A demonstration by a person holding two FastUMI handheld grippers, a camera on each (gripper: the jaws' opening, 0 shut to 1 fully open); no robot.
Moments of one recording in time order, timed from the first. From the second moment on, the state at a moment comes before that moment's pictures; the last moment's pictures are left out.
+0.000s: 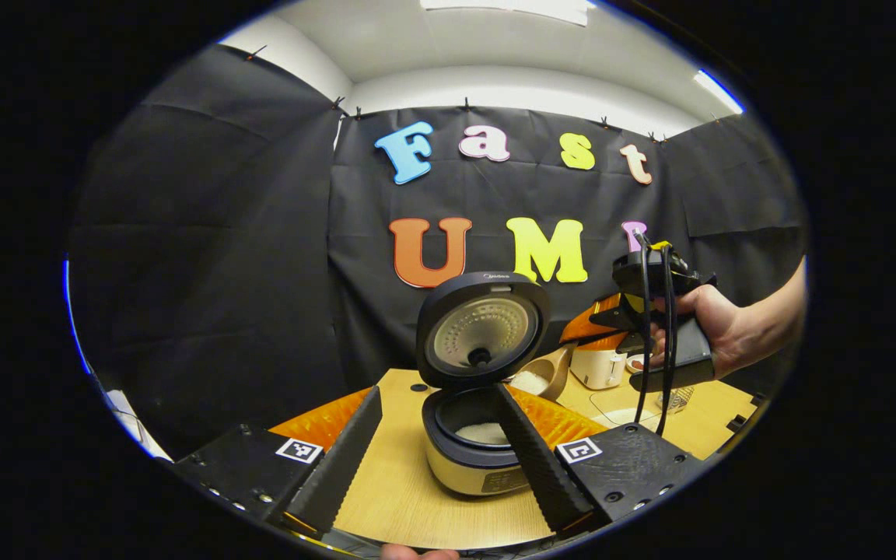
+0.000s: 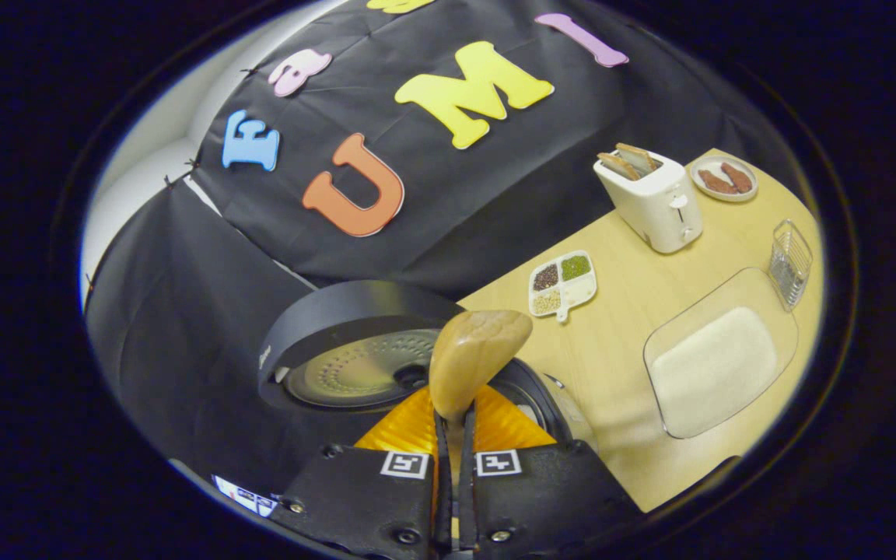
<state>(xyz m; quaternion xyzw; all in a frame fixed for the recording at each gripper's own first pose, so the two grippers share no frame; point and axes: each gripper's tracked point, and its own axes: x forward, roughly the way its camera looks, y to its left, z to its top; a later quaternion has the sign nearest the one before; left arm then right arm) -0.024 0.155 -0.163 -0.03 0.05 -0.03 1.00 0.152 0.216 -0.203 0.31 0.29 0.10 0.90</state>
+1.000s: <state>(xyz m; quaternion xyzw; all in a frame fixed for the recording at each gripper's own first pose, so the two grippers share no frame) -0.039 0.167 -0.223 -0.07 0.05 -0.02 1.00 0.183 0.244 -0.214 0.05 0.22 0.09 0.97</state>
